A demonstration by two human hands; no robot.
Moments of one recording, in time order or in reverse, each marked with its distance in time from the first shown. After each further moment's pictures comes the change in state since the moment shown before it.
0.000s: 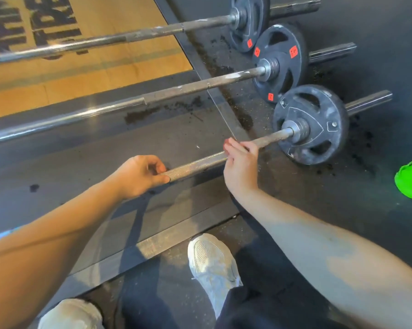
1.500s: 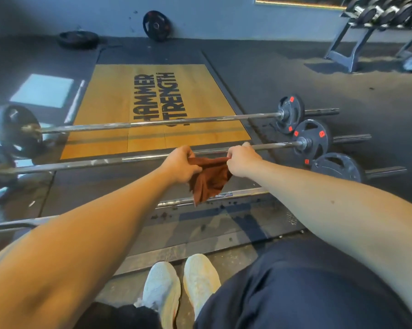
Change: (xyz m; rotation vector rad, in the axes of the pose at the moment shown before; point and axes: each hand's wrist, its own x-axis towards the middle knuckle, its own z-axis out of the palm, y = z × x) left_hand -0.245 0.041 -0.135 -0.204 0.445 -0.042; right_hand -0.054 -0.305 -0.102 -0.328 -0.465 -0.095
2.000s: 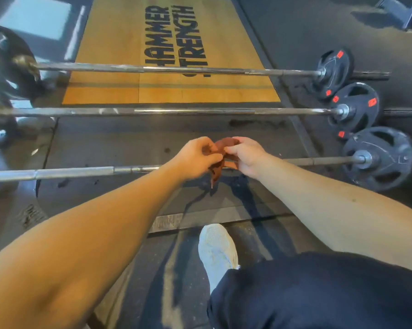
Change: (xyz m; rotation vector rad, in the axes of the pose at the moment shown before) left_hand 0.006 -0.112 0.042 -0.193 -0.095 -0.017; right_hand 0.023 -0.025 0.135 1.222 -0.328 0.215
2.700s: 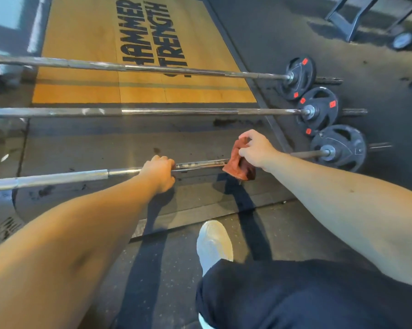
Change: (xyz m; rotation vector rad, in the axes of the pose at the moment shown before) left_hand -0.008 -0.092 -0.052 0.844 -0.180 0.003; right_hand -0.040 -0.023 -0.017 -0.823 0.311 -0.146
